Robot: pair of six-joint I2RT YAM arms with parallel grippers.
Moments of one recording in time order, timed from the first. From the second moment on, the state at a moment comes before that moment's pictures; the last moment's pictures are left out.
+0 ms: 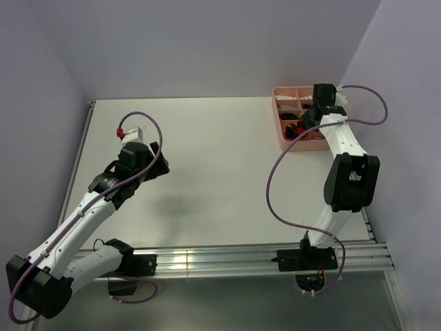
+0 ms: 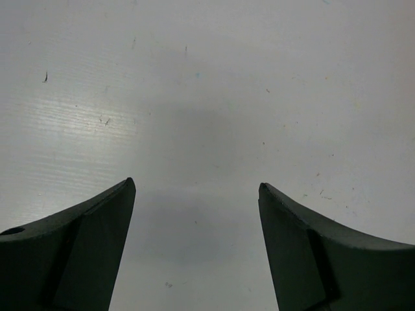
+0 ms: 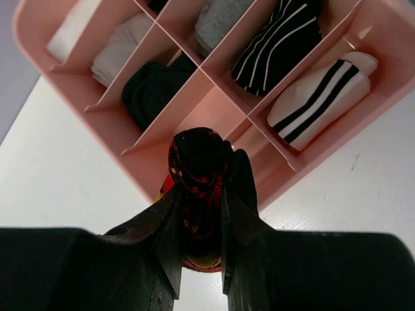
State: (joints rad) left arm -0.47 0.98 0.87 -0.53 -0.30 -0.63; right arm -0.09 1.75 1.50 -0.55 0.24 0.72
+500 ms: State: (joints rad) left arm -0.47 0.98 0.87 -0.54 -0.32 -0.62; right arm -0.09 1.85 1.39 -0.36 0.16 0.83
